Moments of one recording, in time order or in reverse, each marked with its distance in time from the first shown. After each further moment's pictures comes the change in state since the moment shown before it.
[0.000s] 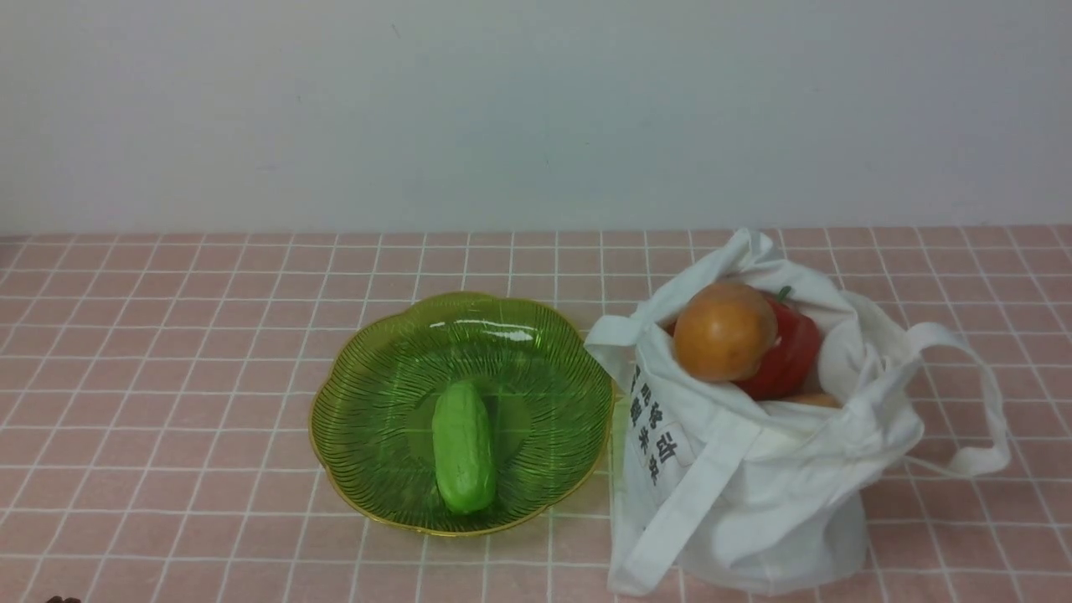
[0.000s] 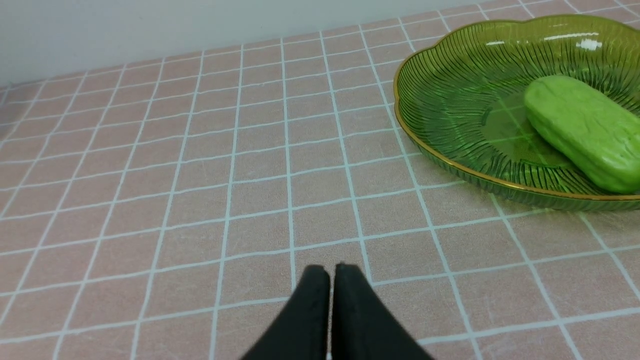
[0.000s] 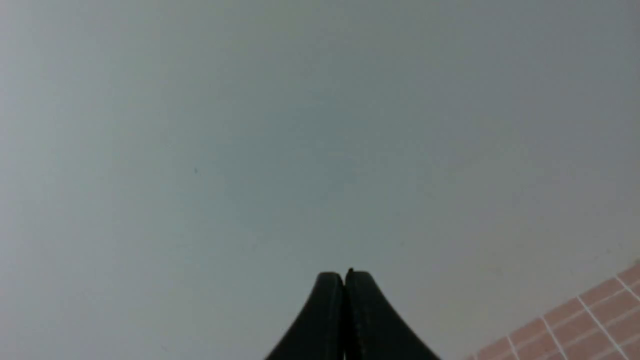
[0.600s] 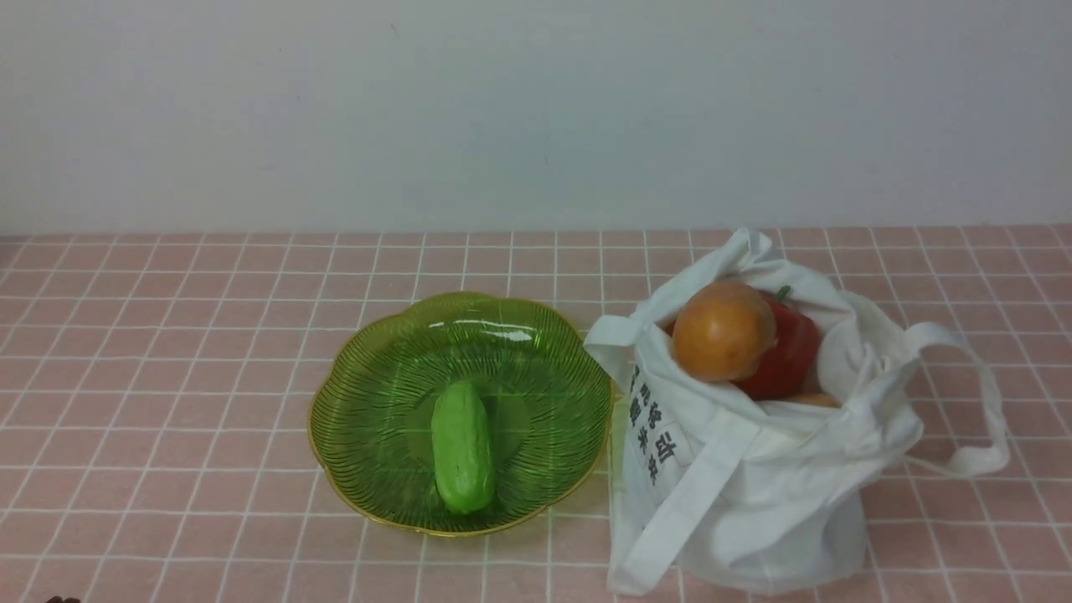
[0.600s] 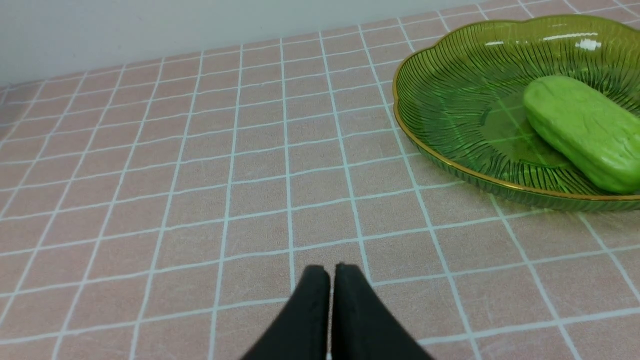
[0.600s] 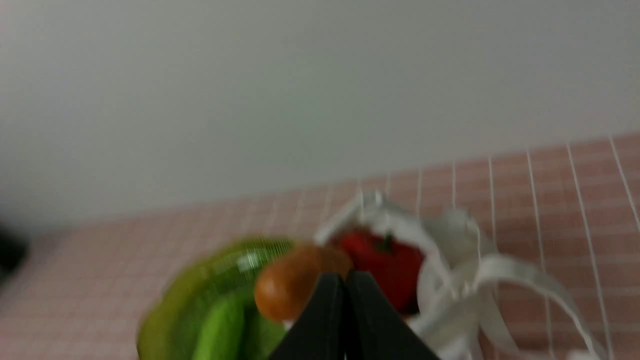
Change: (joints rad) right arm 0.277 0.697 -1.009 -0.260 1.113 -0.024; left arm 0.000 0.000 0.000 0.000 0.000 0.000
